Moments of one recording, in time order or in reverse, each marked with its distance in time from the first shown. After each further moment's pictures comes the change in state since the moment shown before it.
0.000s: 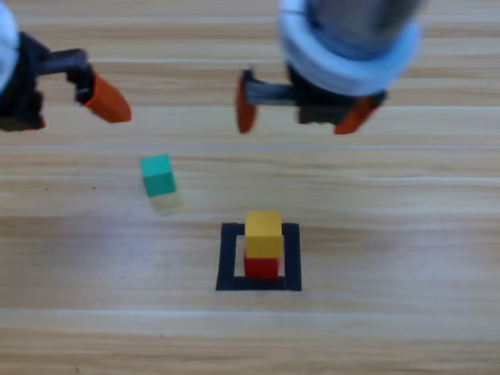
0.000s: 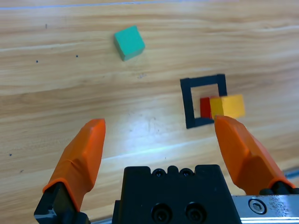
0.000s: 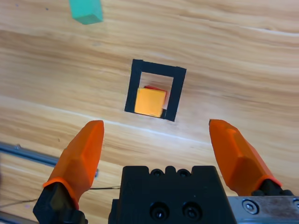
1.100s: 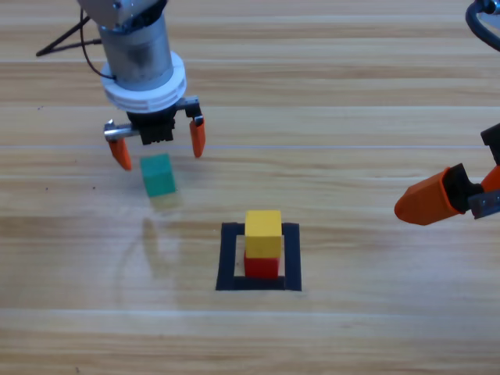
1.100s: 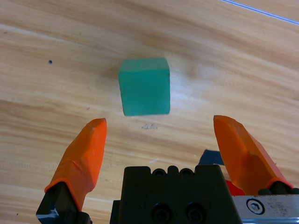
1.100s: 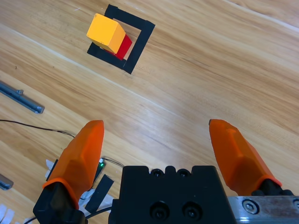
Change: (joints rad) arm 0 0.168 0.791 -0.688 0.397 -0.100 -0.219; arm 1 -0.013 -0.568 0.870 -0.467 0.055 -0.286
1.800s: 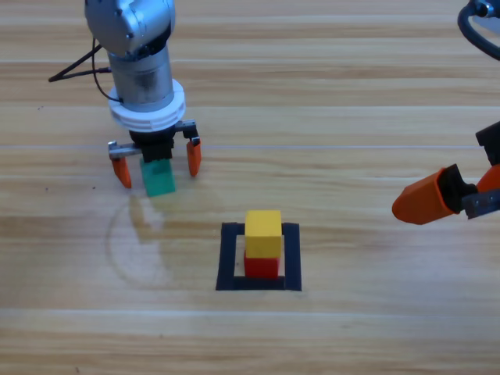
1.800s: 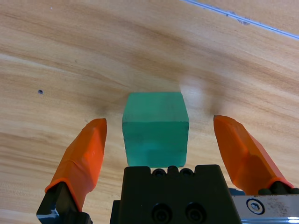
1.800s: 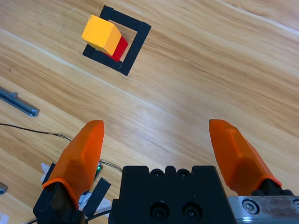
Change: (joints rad) arm 0 0.050 0.119 -0.039 -0.010 -0.022 0.026; arm 1 0.000 0.014 0.000 -0.005 -0.017 -0.001
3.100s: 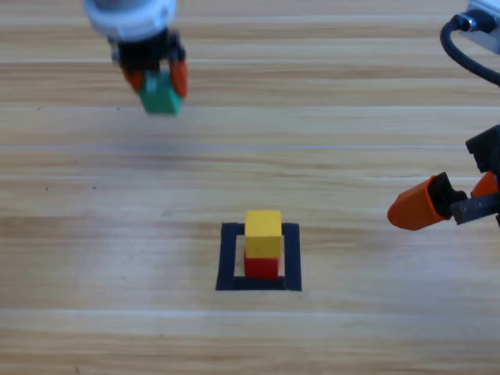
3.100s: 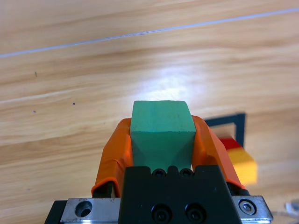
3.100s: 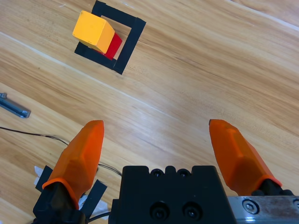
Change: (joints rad) arm 0 -0.030 -0.171 -0.270 0.209 -0.009 0.381; arm 1 0.000 0.033 0.000 0.000 -0.010 0.010
